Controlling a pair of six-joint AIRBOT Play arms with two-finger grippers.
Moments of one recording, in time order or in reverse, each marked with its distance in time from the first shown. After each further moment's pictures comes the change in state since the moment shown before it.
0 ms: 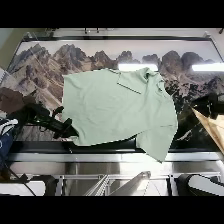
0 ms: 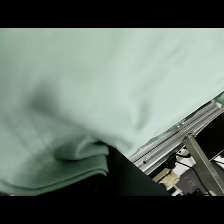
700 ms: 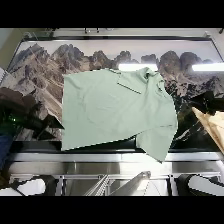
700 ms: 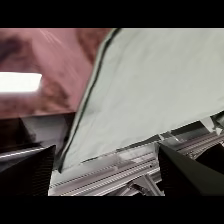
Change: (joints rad) left arm 0.243 0.147 0.016 0.164 0.099 -0.132; right arm 0.074 -0.011 0.021 0.003 -0.085 -0.037
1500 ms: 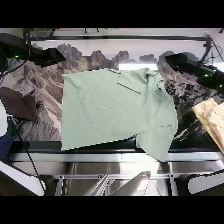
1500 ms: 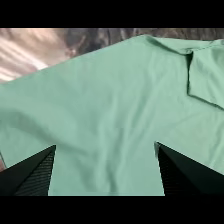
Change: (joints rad) left arm -0.223 -0.451 1.206 -0.117 -0.122 0.163; right arm 0.341 -0.383 0.465 0.549 -0.159 -0.375
